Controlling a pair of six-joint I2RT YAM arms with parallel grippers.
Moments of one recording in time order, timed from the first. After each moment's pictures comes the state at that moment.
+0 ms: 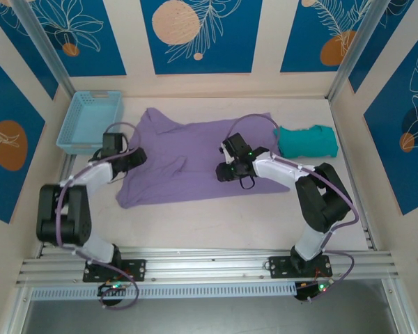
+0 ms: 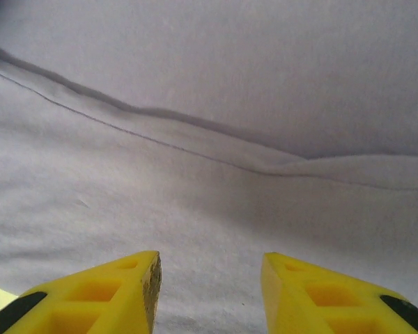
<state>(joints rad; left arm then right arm) -0.06 1.61 0.92 -0.18 0.14 -0.43 0.59 1.71 1.09 -0.49 -0.08 0.30</state>
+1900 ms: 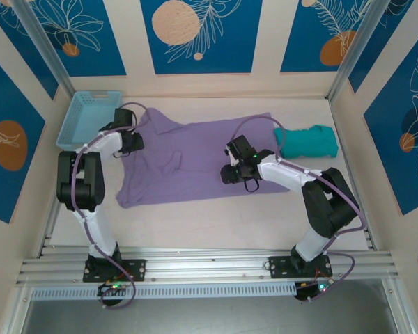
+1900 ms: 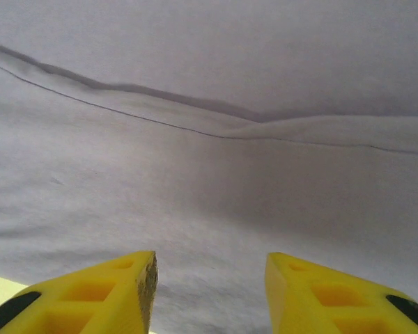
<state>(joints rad) -0.06 1.93 1.35 -0.46 -0.08 -0.31 0.55 1.64 1.04 -0.52 -0.04 0.31</state>
